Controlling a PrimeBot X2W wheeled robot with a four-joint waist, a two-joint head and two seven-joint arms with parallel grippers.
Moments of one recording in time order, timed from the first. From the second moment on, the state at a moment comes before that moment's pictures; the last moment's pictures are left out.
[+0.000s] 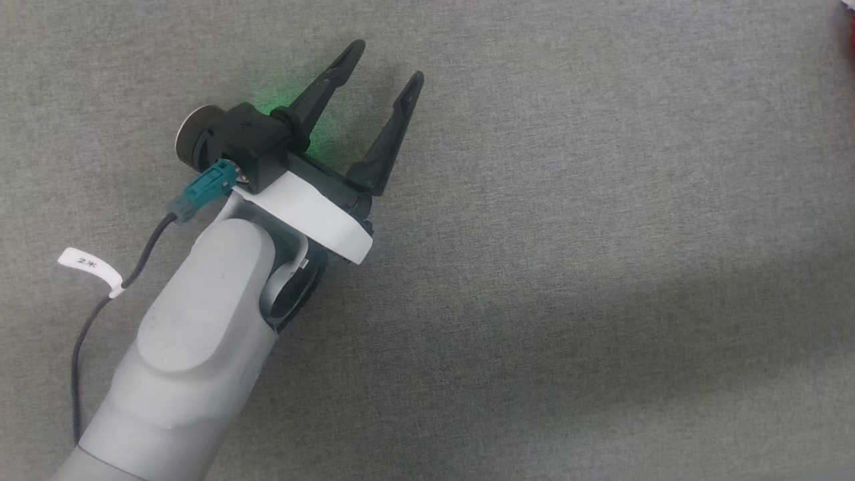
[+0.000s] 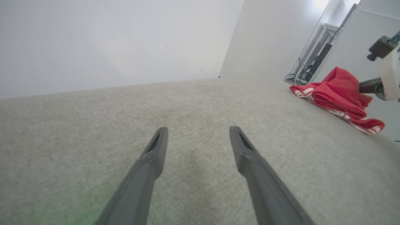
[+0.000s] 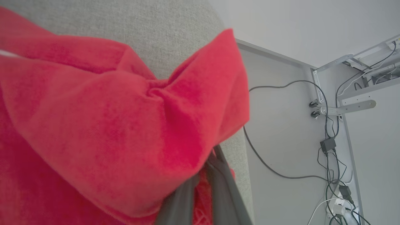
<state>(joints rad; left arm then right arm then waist) -0.75 0.25 -0.46 0.36 -0.46 -0.13 -0.26 -1.10 -0.85 0.58 0.96 0.65 0.13 0.10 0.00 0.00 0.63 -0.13</state>
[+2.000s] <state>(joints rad) -0.01 0.29 0.05 0.14 -0.43 -0.12 -0.26 -0.51 -0.44 0.29 0.63 0.52 0.13 -0.26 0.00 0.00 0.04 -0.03</state>
